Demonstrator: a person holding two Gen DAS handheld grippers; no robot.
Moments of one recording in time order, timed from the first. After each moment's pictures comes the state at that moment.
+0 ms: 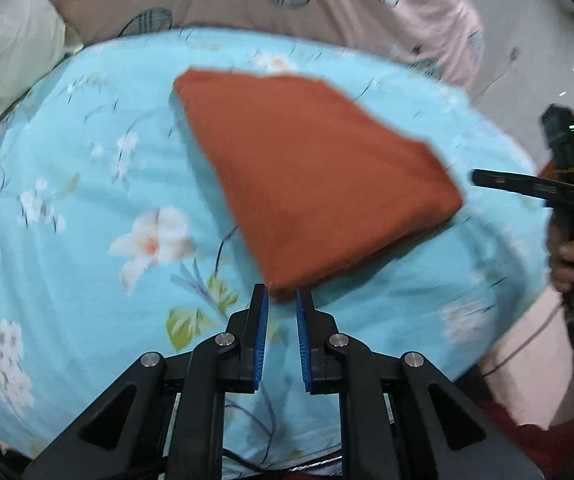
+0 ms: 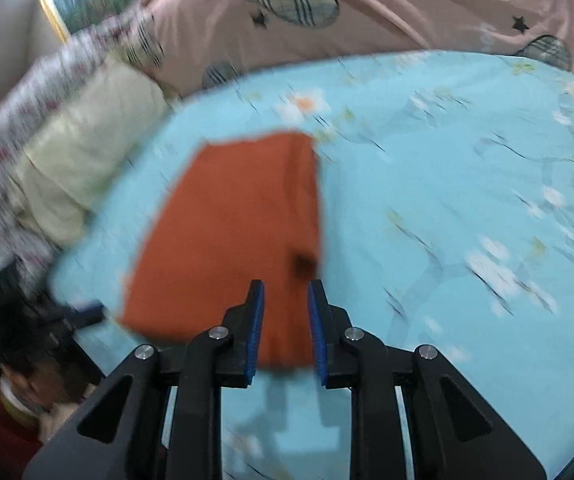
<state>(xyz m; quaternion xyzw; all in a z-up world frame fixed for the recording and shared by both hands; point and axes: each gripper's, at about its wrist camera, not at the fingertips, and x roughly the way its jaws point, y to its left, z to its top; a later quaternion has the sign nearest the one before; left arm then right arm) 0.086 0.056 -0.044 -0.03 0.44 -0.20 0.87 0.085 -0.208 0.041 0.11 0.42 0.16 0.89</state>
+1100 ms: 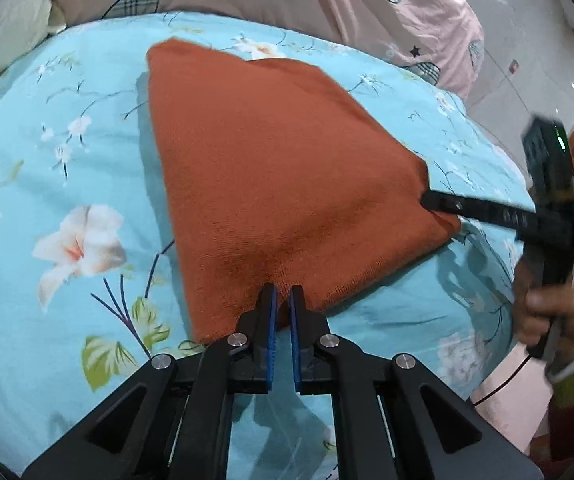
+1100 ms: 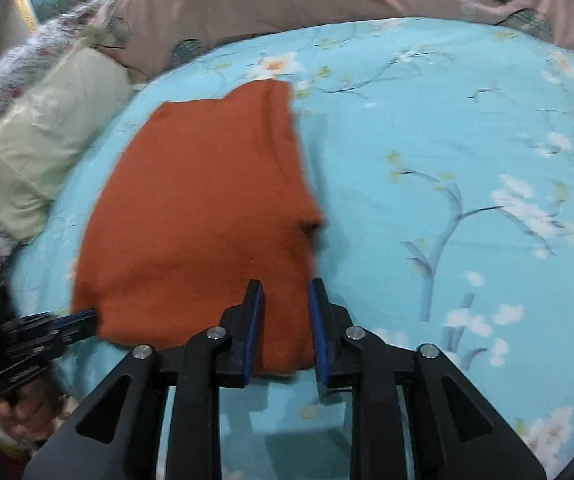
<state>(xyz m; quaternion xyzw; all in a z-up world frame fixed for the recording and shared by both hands) 0.100 0.030 -0.089 -0.06 0.46 -0.21 0.86 0.071 -0.193 -0.028 0.07 0.45 0.06 0.89</state>
